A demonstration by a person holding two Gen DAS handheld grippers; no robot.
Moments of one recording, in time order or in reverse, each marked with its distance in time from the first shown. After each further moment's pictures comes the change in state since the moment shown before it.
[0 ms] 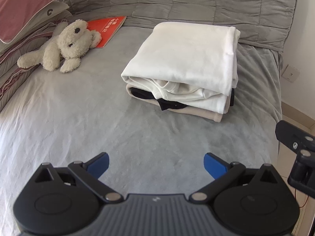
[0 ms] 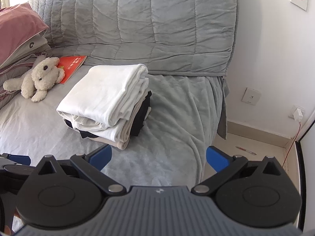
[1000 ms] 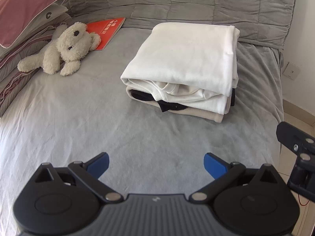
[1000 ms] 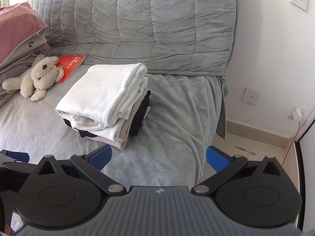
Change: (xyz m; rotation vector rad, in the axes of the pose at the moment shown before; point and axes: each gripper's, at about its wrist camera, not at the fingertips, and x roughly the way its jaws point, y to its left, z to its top) left arm 0.001 -0.003 0.002 0.017 0.001 0.015; right arm 0.001 0.000 0.000 -0.002 0.003 -0.004
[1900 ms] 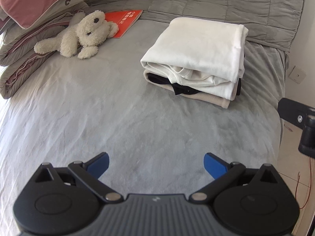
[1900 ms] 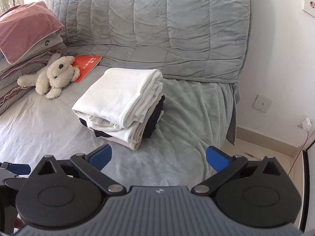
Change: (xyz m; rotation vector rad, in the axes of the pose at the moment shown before) left arm -0.031 0.017 -0.032 -0.086 0.031 0.030; right arm -0.019 0.003 0.009 -0.058 -0.007 0.096
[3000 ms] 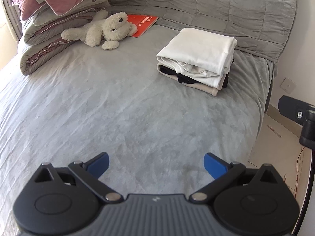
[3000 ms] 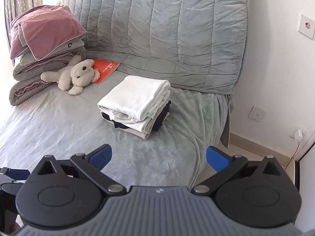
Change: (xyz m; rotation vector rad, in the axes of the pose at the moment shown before) left arm -0.090 0.018 -0.063 -0.117 -0.040 -0.011; right arm -0.098 0.010 -0.020 -0.078 -0.051 0.032
